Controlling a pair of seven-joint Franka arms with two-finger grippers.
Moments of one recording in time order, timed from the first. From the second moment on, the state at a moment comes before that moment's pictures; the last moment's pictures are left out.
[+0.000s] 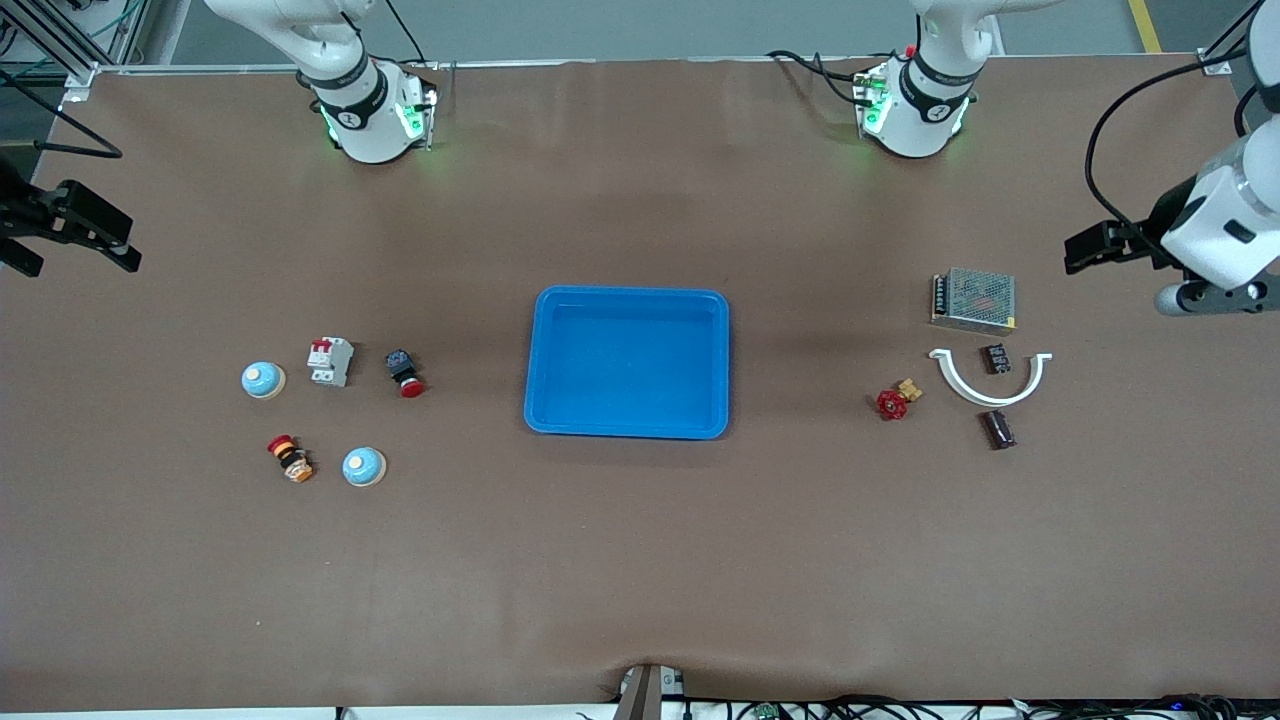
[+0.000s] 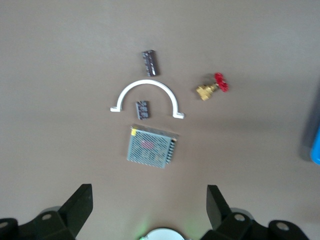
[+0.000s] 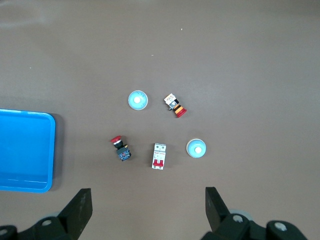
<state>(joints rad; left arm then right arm) 0.11 0.01 -0.15 -1.70 0.07 1.57 -0.08 -0.02 -0.01 0.02 -1.49 0.00 1.56 -0.05</state>
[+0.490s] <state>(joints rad) 0.16 -0.05 -0.15 -2.03 0.08 1.88 -0.08 0.01 0.08 0.02 -1.51 0.00 1.56 -0.05</state>
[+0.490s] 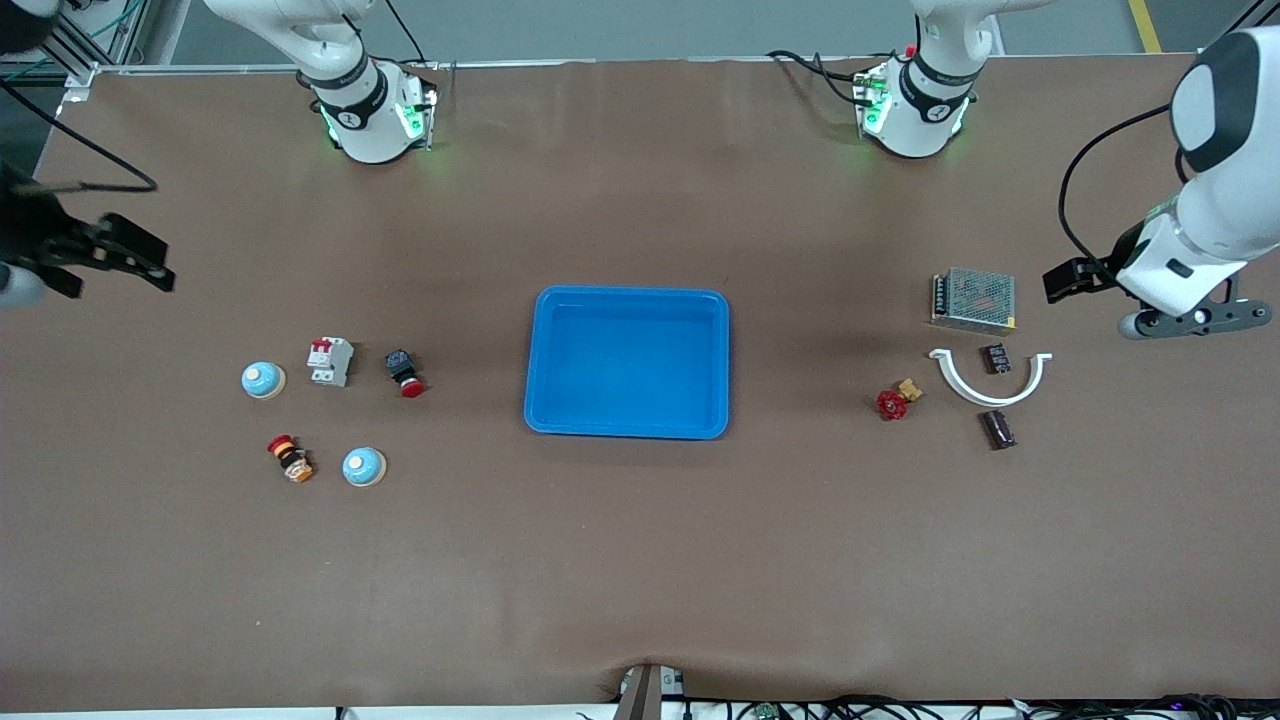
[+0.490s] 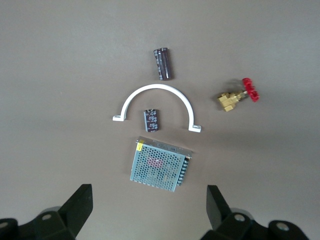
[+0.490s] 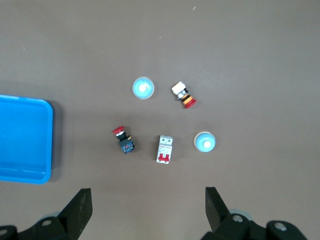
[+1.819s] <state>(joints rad) 0.29 0.24 -0.15 -2.34 0.08 2.59 -0.08 0.14 0.35 0.02 -1.83 0.00 2.12 -0.14</state>
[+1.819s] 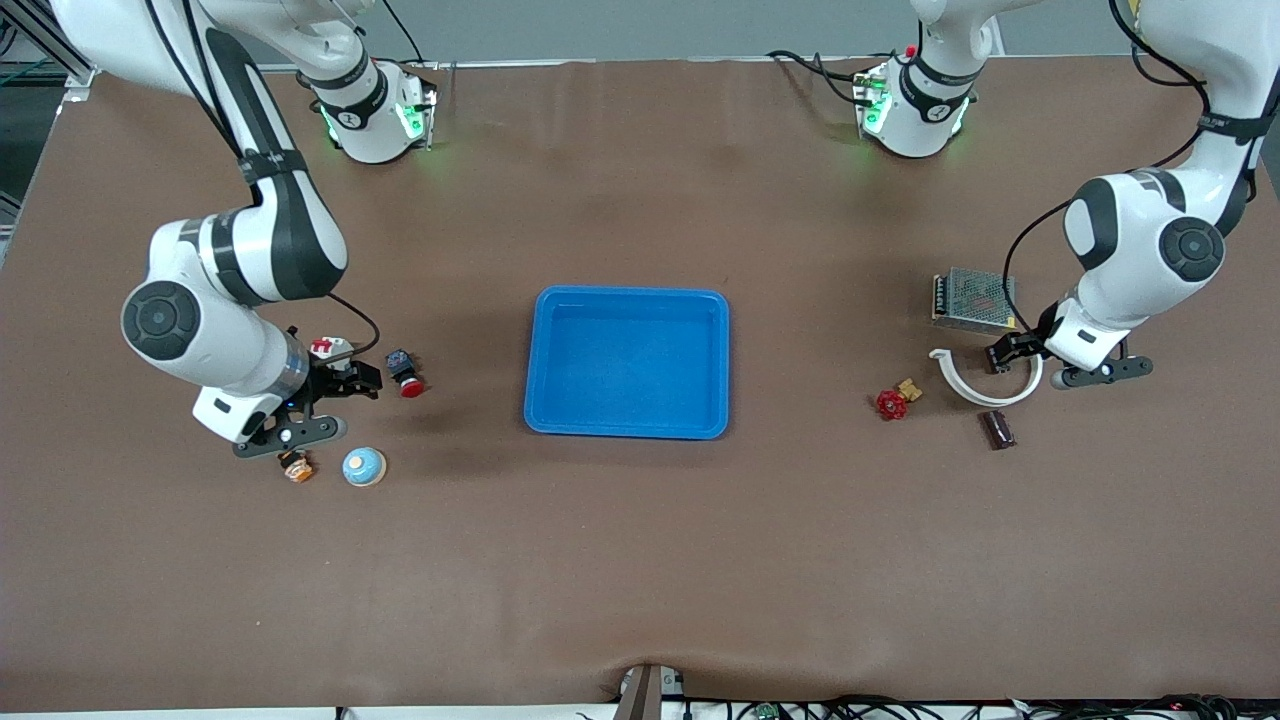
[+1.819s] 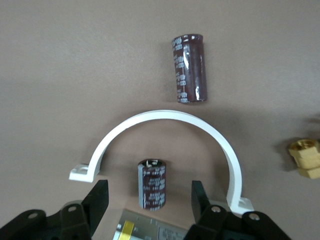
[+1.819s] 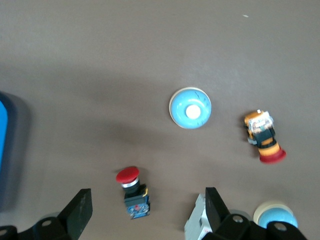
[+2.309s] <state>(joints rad) 0.29 0.33 -0.15 -2.34 0.08 2.66 -0.08 0.12 0.44 0.01 -1.83 0.00 2.22 -0.43</state>
